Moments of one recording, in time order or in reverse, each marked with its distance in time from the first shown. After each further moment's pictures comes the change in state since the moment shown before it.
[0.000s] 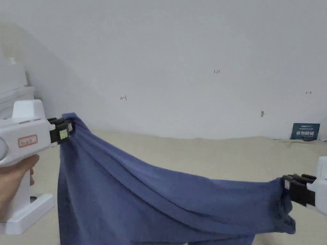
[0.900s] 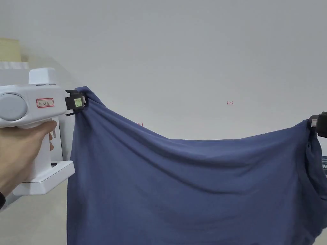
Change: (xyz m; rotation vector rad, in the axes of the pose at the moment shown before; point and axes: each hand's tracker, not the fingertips) left arm -0.009 0.089 0.029 0.116 0.019 0.074; right arm -0.005 0.154 0.025 0.192 -0.036 -0.010
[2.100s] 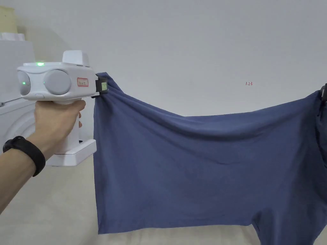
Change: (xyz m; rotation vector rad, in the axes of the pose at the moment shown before) left arm -0.005 -0.033 -0.167 -0.104 0.107 -0.060; right arm 0.002 0.018 -0.184 -0.015 -0.082 0.060
